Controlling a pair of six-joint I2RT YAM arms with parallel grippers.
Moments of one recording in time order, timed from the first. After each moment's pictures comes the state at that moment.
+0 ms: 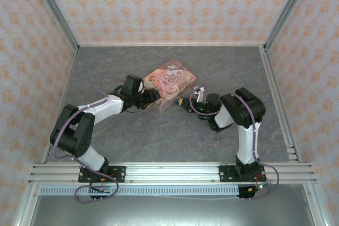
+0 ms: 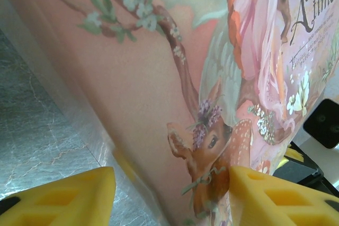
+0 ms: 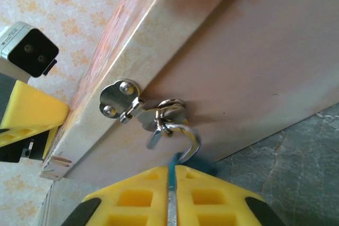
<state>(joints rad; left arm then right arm) -0.35 1.59 0.86 -0.15 0.37 -0.91 0.42 2.04 0.53 1.26 -0.61 0.79</state>
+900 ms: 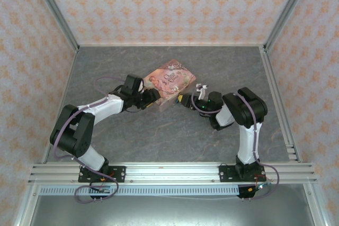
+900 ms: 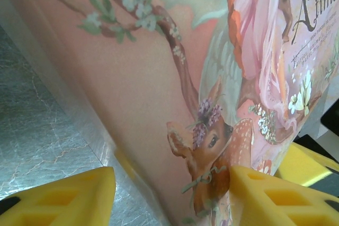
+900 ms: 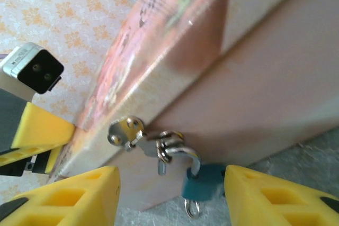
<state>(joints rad) -0.35 1.59 0.87 -0.17 0.37 -0.90 0.39 2.03 0.56 1.27 -0.62 0.78</state>
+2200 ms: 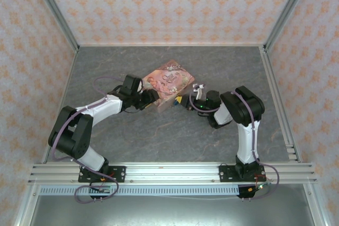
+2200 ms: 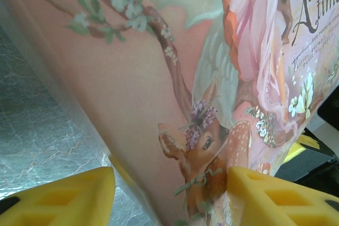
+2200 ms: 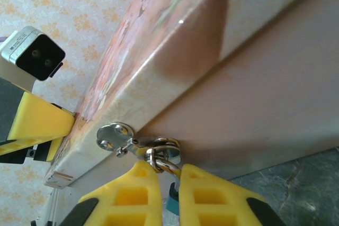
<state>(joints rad) -0.34 1.57 0.86 -0.20 0.36 -0.88 0.40 2.07 0.60 1.25 -0.70 0.78</state>
